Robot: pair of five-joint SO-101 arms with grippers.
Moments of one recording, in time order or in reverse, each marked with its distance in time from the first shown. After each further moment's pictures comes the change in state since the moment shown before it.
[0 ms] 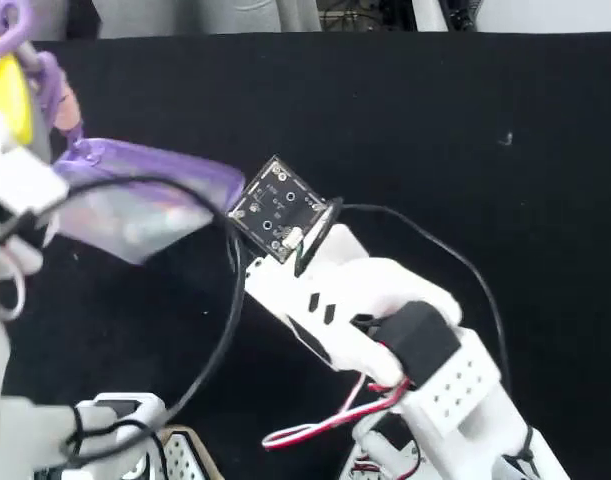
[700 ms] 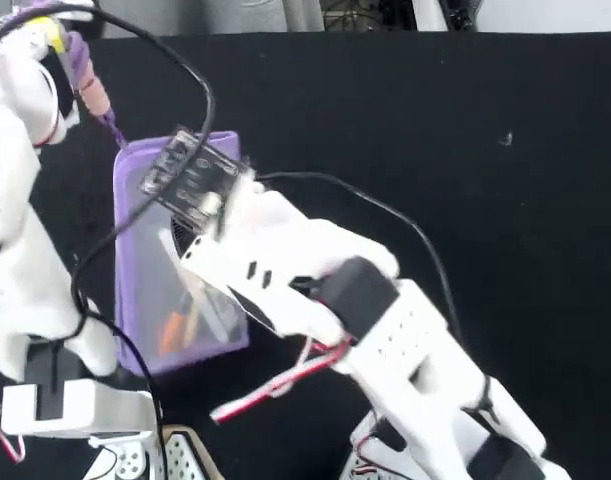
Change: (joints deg) left arm -6.0 19.5 0.1 1.9 0.0; right arm -5.7 16.5 -15.5 -2.3 2.2
